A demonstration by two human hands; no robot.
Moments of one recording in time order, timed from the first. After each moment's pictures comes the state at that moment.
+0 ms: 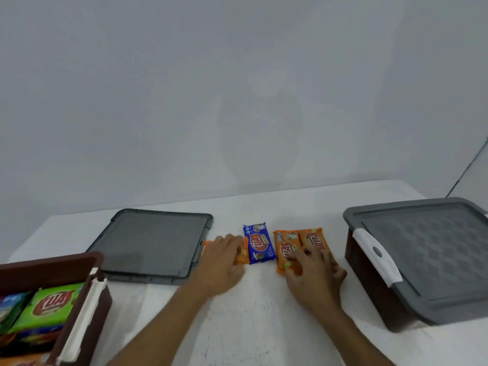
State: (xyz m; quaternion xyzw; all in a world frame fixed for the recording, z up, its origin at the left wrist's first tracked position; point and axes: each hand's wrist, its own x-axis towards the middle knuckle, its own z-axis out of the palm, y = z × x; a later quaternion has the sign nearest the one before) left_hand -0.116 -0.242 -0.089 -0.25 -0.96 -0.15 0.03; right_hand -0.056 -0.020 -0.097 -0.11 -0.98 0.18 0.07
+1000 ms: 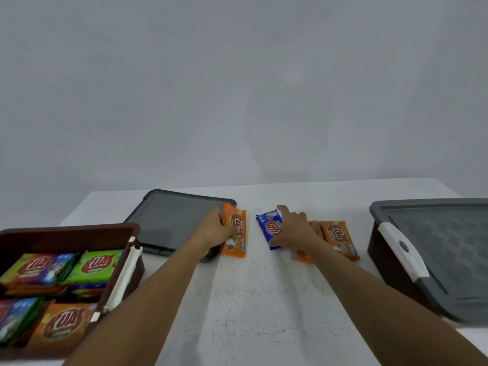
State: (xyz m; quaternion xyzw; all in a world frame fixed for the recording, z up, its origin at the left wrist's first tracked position) left_hand -0.137 -0.282 -0.053 0.10 -0.85 -0.50 -0.09; right_hand -0.145 -0.069 -0.062 0.01 -0.98 0.18 -0.10
